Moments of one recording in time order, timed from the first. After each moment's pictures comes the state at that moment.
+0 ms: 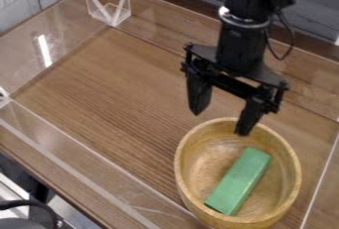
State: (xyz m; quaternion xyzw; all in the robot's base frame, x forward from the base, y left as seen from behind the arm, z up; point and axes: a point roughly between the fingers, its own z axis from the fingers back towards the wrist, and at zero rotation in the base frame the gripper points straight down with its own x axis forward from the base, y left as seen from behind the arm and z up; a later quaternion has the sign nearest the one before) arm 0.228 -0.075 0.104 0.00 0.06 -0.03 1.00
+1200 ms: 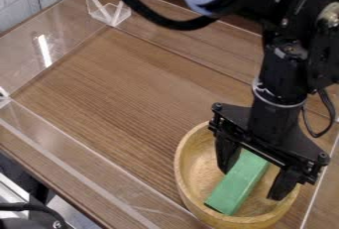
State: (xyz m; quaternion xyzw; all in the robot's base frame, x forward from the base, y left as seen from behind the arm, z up) arm 0.199 -0.123 0.078 -0.01 0.02 -0.04 1.00
